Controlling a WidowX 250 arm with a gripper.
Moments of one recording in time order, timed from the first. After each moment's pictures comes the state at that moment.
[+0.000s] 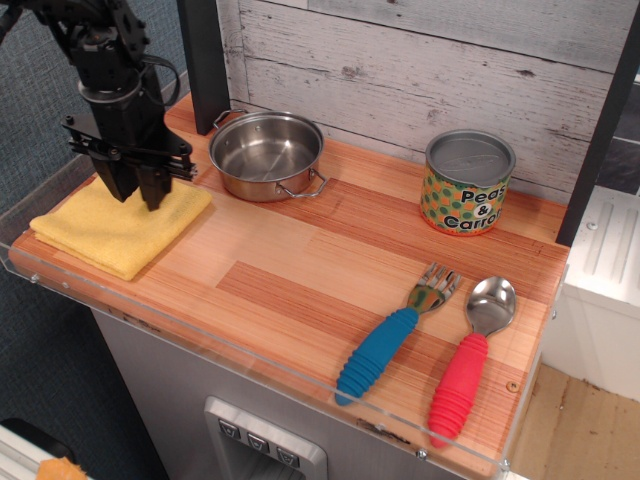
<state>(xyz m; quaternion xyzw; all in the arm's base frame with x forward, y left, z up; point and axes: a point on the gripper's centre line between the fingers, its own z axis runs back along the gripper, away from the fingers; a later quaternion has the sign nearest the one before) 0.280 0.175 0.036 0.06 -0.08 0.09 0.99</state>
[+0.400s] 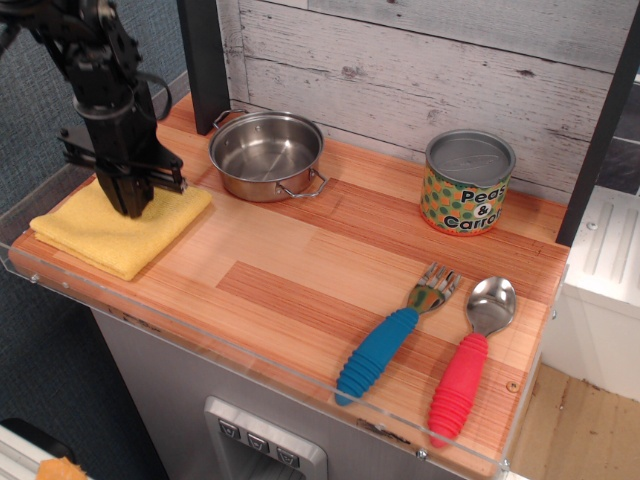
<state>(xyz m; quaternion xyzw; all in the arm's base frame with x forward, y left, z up) 0.278 0.182 0.016 0.07 -0.07 0.09 0.99</state>
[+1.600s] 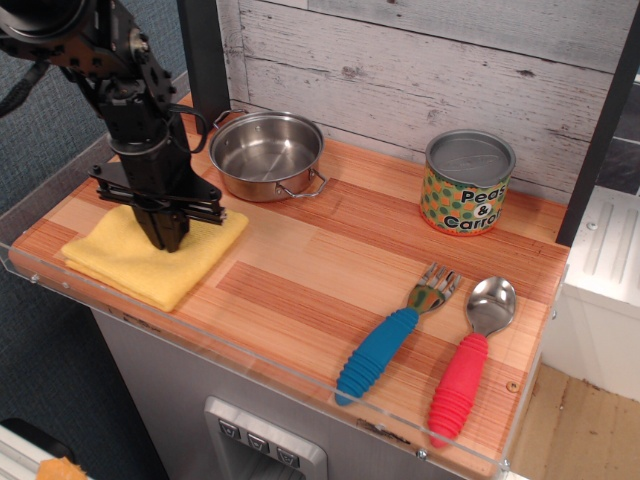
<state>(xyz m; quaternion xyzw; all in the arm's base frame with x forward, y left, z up) 0.267 0.119 0.009 0.02 -0.07 0.10 0.99</state>
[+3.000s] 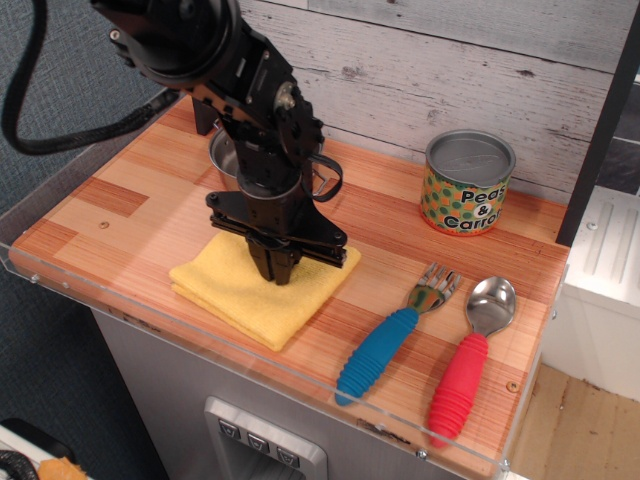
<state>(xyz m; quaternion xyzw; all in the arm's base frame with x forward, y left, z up) 0.276 0.023 0.009 0.03 -0.10 0.05 0.99</state>
